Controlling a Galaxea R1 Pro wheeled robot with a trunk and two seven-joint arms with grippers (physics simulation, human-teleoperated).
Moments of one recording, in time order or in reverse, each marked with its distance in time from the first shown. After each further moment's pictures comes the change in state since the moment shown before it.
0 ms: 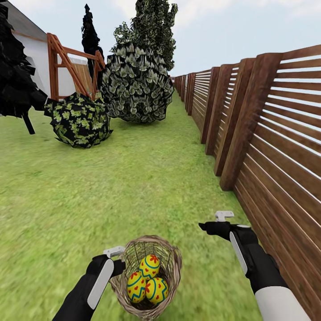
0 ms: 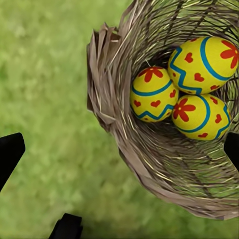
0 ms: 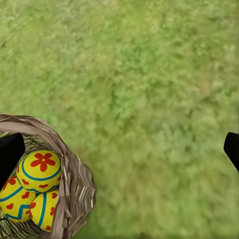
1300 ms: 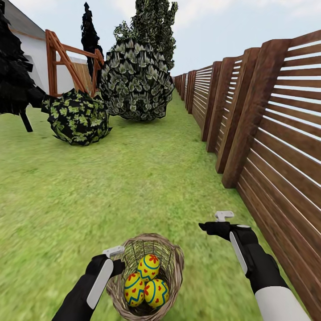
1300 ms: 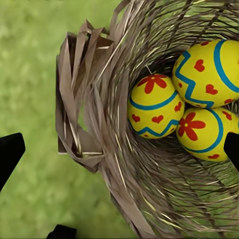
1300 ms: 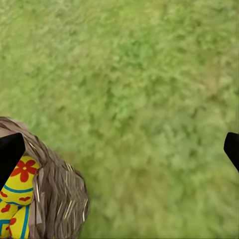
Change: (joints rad) left arm 0.000 0.002 0.003 -0.003 0.005 0.003 0.000; right arm 0.000 0.000 0.000 0.002 -0.001 0.000 0.000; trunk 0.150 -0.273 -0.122
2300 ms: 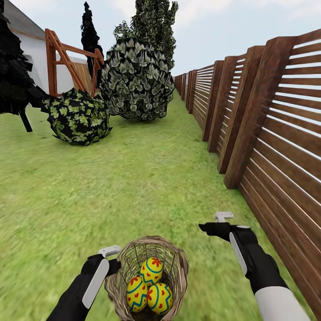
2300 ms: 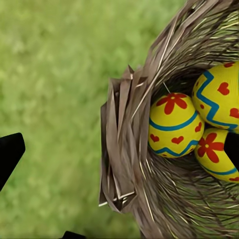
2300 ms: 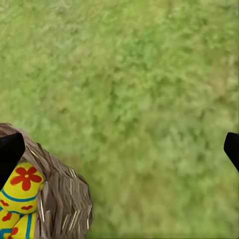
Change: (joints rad) left arm 0.000 0.033 -0.001 -0.007 0.003 -0.001 -0.003; right arm 0.000 0.000 0.001 0.011 0.000 -0.001 0.000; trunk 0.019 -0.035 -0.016
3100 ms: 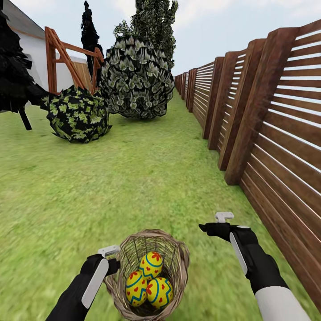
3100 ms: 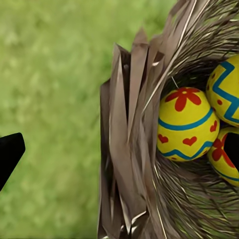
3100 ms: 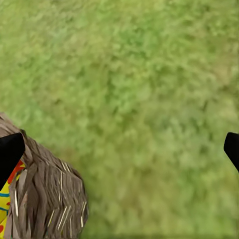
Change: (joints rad) left arm 0.000 0.003 0.002 -0.003 -0.002 -0.001 0.001; right arm 0.000 -0.002 -0.002 0.003 0.001 0.001 0.000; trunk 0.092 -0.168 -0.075
